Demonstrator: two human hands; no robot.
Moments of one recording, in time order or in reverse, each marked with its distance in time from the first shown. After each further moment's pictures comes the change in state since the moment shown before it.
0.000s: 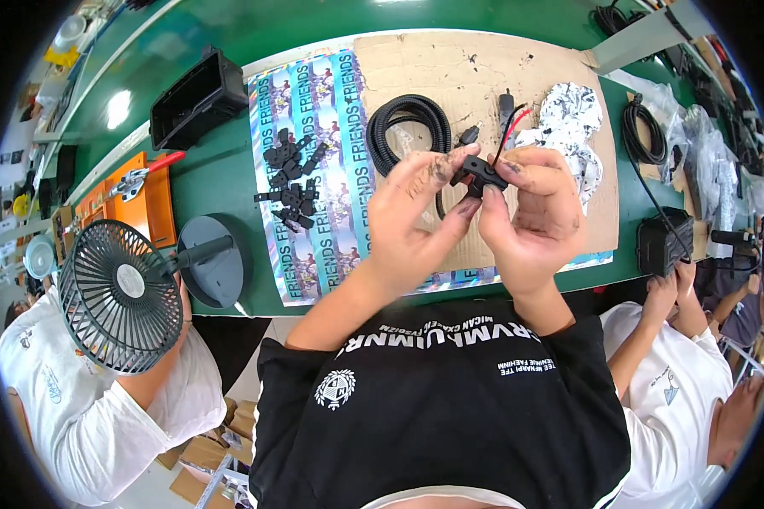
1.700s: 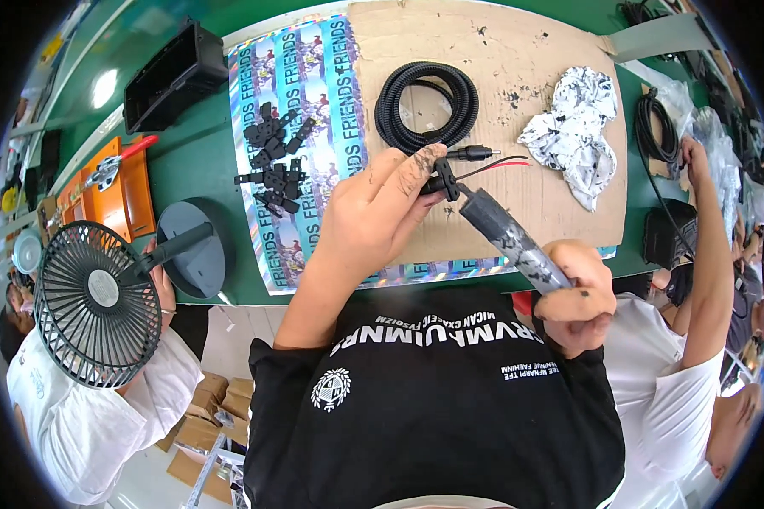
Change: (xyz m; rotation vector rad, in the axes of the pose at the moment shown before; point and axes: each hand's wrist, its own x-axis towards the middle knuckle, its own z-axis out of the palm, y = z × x) left_hand -0.014 -0.015 -0.030 0.296 -0.220 -0.037; right_hand -0.026 -0.012 -0.066 0.224 -0.426 0.079
